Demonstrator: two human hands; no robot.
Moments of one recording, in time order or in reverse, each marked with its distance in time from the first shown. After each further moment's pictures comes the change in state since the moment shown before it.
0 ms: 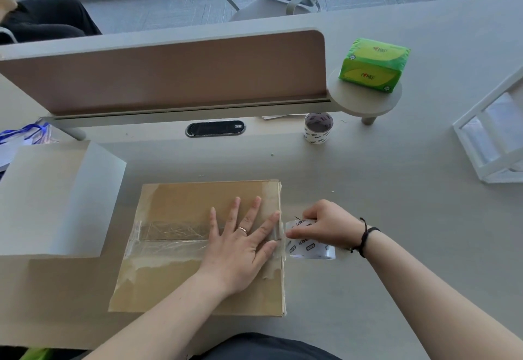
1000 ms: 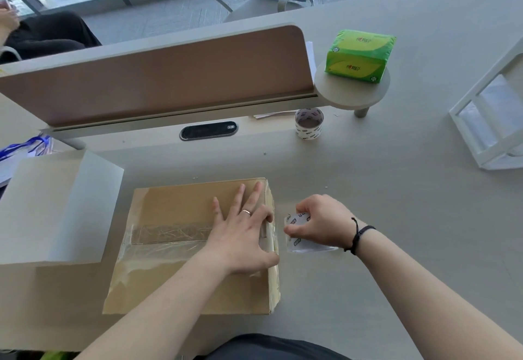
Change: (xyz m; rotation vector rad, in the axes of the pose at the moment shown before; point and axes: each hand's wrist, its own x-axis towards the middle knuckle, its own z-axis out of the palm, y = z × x) left_hand 0.026 0.028 -0.026 -0.076 -0.076 0.019; right_hand -0.007 0.013 0.000 -0.085 0.157 -0.095
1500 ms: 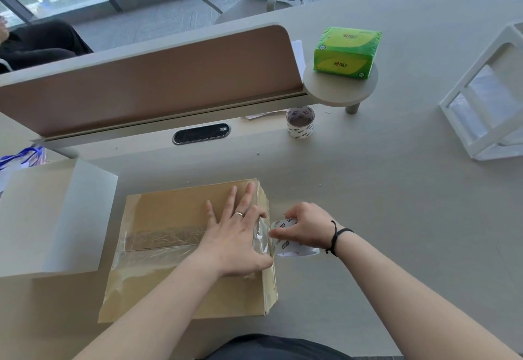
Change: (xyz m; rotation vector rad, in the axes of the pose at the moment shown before) left_hand 0.001 0.002 -0.002 0.018 -0.032 -0.005; right_hand 0.014 0.016 0.031 0.073 -0.053 0.101
